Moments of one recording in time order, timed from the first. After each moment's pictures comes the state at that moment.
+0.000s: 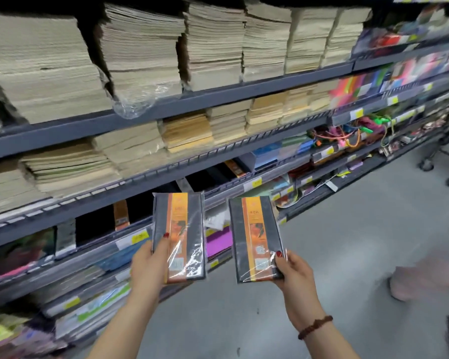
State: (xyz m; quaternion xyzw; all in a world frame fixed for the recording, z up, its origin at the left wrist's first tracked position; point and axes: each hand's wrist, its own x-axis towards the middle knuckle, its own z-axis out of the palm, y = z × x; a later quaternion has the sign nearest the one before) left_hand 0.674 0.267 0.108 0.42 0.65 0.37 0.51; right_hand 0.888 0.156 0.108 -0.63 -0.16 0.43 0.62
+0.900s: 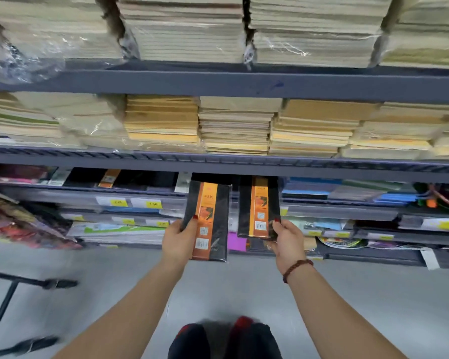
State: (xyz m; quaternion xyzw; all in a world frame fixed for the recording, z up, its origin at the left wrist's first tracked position) left_hand 0.917 0.392 0.040 0.19 0.78 0.39 0.44; right_hand 1.113 0.446 0.020 -0.66 -0.18 0.61 0.40
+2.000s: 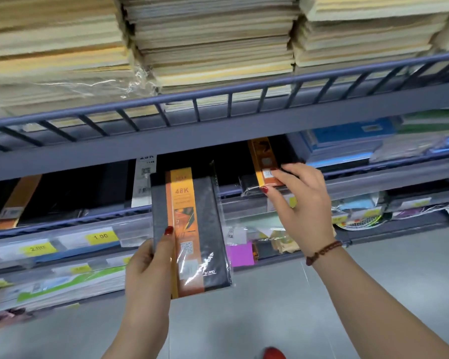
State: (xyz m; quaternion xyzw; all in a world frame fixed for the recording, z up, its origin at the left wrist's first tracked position) left_hand 0.891 0.427 -0.048 0.20 0.70 0.50 0.47; right_hand 1.098 0.521 -0.097 -0.58 -0.70 0.05 0.42
